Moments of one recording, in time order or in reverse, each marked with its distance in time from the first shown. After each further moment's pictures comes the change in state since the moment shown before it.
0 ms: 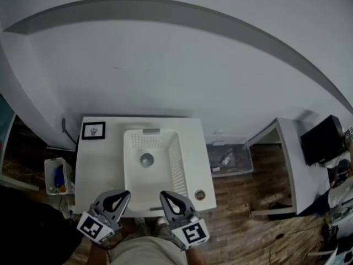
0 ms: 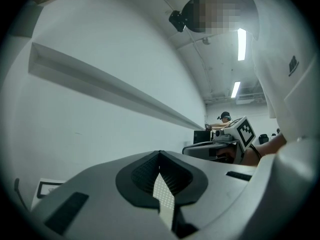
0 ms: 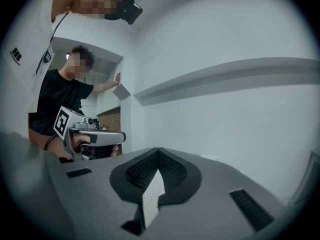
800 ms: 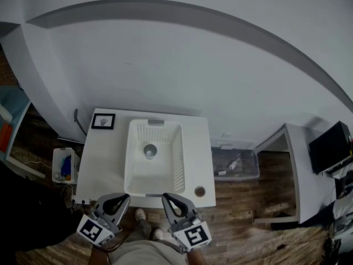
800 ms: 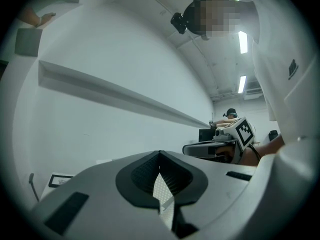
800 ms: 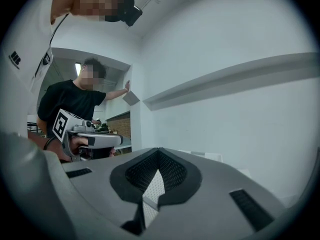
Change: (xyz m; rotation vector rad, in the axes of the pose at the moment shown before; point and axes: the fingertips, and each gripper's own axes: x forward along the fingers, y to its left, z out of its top) left arm -0.030 -0.076 -0.005 0.024 0.002 0.113; right arm -0.069 0.016 -0.004 0.019 -0.047 0.098
